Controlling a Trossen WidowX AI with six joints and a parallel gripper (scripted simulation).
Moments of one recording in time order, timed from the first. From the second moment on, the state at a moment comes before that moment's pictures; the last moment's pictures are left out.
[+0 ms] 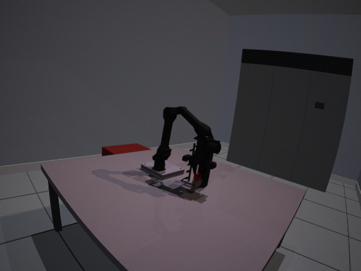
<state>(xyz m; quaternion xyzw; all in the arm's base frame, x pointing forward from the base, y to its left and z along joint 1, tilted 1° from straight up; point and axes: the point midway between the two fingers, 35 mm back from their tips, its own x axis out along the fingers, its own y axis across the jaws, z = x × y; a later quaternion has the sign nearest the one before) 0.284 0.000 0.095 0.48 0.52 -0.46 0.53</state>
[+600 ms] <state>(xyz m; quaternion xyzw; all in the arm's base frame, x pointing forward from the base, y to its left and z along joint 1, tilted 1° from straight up) 0.285 -0.001 0.094 0.48 0.53 -0.45 0.53</state>
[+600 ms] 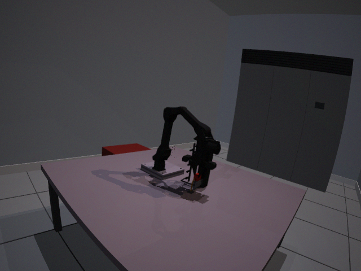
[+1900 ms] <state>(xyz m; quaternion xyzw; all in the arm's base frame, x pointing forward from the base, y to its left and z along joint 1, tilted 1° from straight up) 0.286 -0.040 0.093 0.48 0.52 -0.46 0.53</state>
